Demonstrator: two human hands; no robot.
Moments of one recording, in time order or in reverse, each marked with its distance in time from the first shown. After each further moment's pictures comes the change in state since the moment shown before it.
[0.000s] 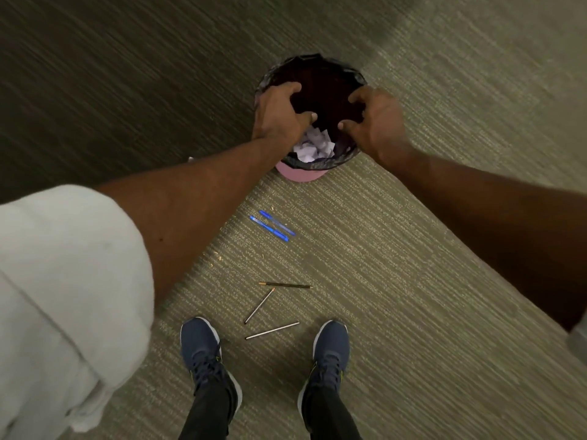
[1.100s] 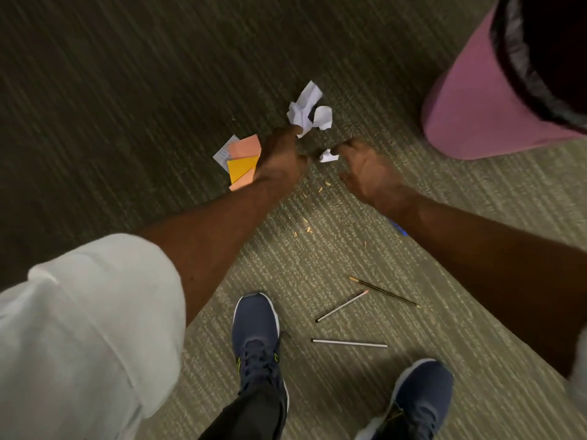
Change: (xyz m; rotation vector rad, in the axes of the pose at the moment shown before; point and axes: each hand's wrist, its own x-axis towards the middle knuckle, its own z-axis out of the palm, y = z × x) left_hand -0.072 -0.393 0.002 0.171 0.064 -0.212; right_hand -0.068 -0.095 0.365 -0.130 -0.491 -0.489
